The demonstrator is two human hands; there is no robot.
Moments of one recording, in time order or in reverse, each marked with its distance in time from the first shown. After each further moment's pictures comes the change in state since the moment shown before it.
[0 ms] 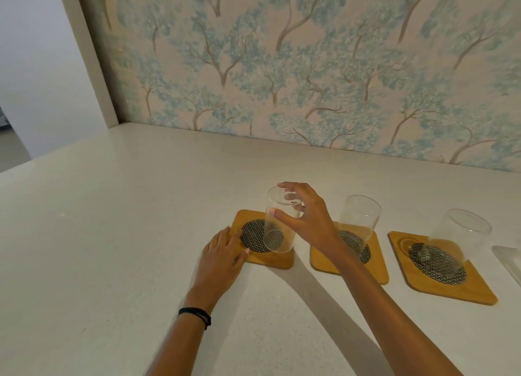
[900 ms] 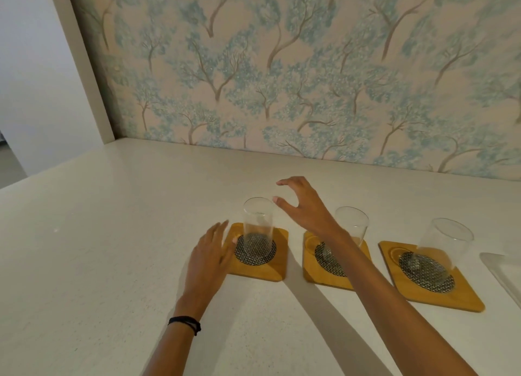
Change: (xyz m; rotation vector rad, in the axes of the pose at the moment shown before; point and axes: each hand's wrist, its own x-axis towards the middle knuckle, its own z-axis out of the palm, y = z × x) left_hand 0.006 0.016 -0.028 -0.227 0.203 0.004; right_hand 0.041 0.007 -0.025 -0.227 -0.074 0.000
